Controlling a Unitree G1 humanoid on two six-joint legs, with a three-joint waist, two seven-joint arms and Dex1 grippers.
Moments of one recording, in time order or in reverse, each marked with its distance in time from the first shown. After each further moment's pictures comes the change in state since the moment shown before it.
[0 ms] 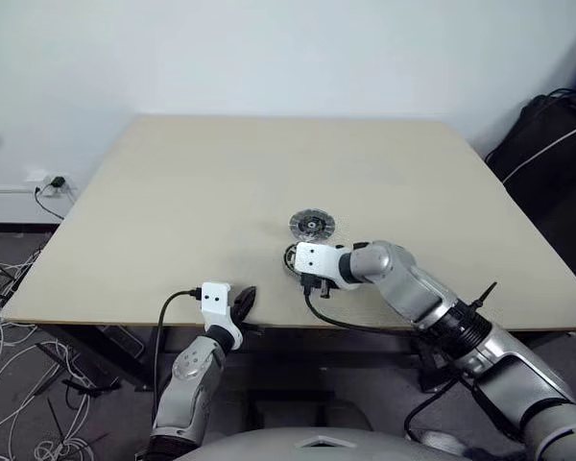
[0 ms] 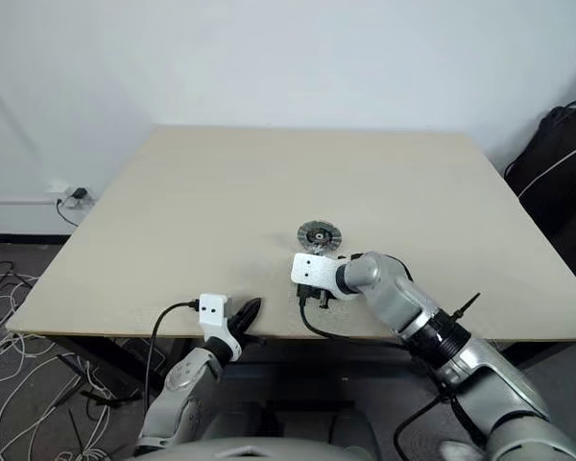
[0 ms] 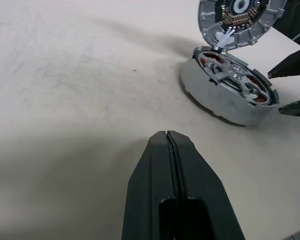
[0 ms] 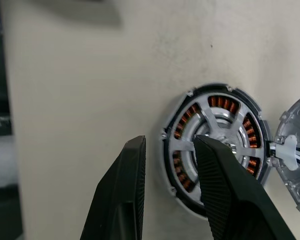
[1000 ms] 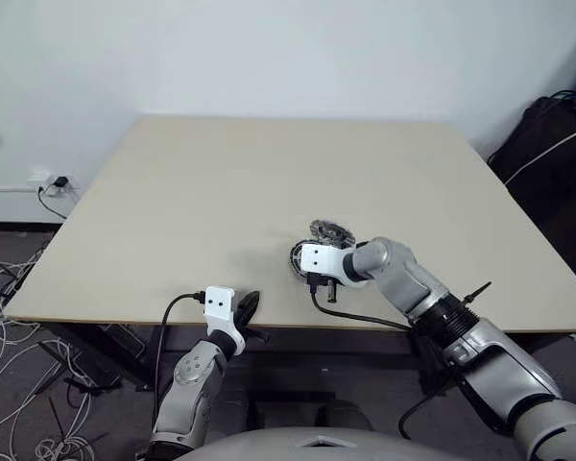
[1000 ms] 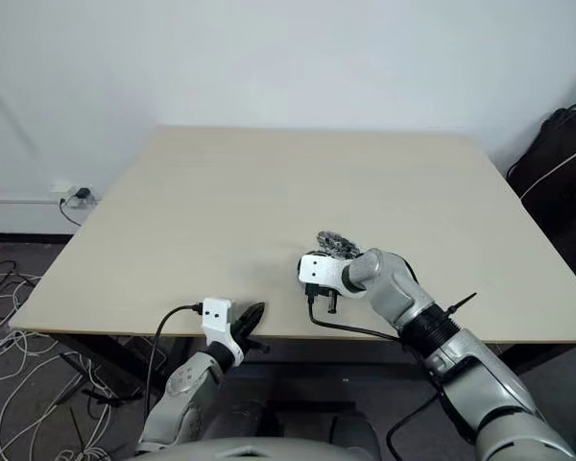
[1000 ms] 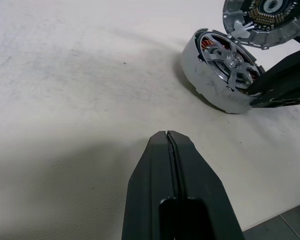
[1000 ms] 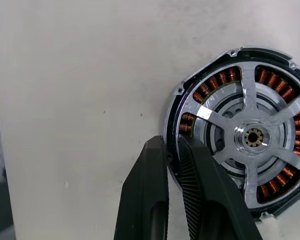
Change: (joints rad) left arm 0.015 0.021 -0.042 -0.006 0.004 -0.022 -0.011; right arm 0.039 0.050 -0.094 0.091 -0.077 0.030 0.097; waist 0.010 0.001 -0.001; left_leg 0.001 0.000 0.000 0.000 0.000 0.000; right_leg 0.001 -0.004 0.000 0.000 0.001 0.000
